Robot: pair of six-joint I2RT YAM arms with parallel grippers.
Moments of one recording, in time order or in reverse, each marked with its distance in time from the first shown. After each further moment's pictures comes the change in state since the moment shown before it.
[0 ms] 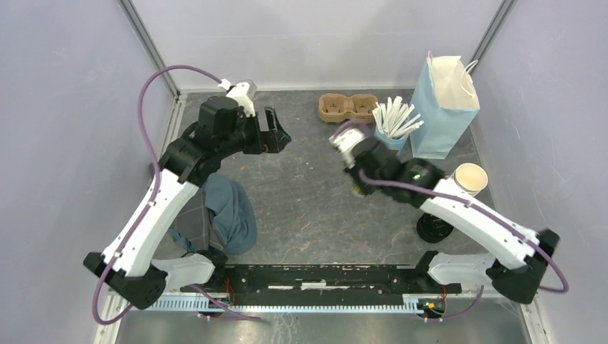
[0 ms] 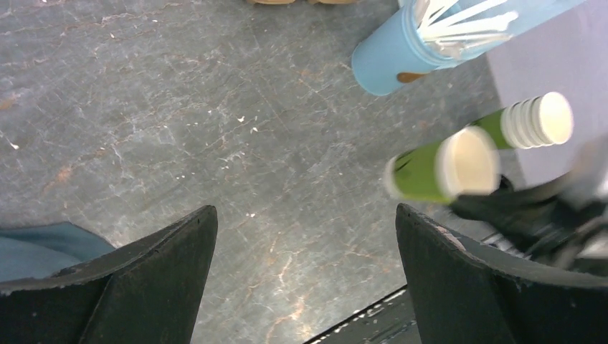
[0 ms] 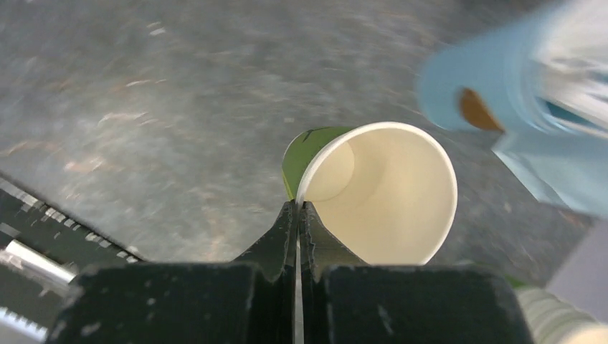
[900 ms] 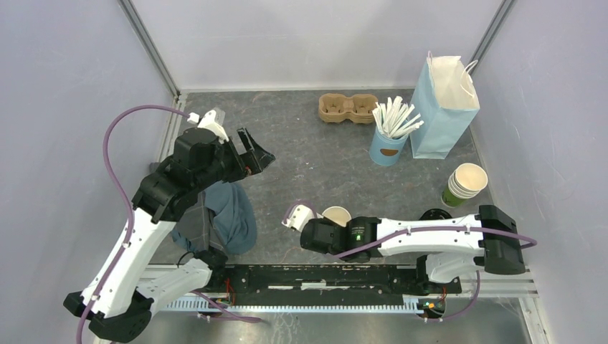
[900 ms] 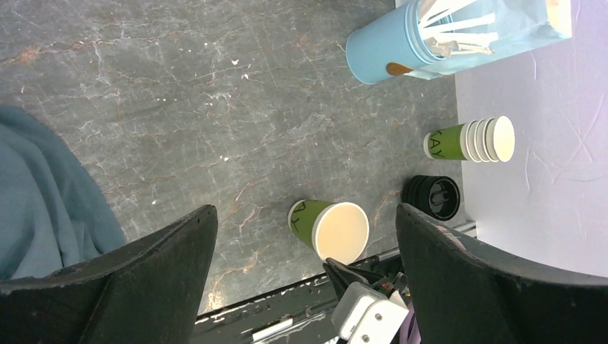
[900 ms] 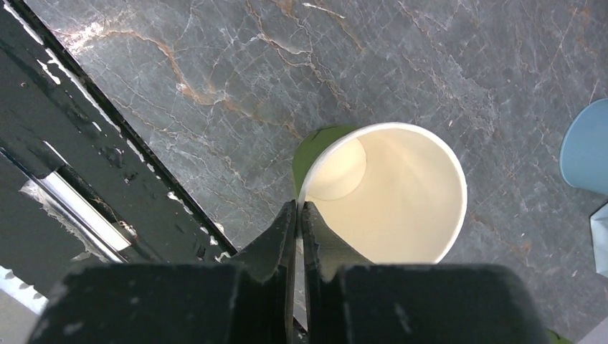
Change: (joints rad) left arm 0.000 -0.292 -0.180 -0.095 -0.052 -0.305; right arm 0.663 0.217 -0.277 0.230 0.222 0.179
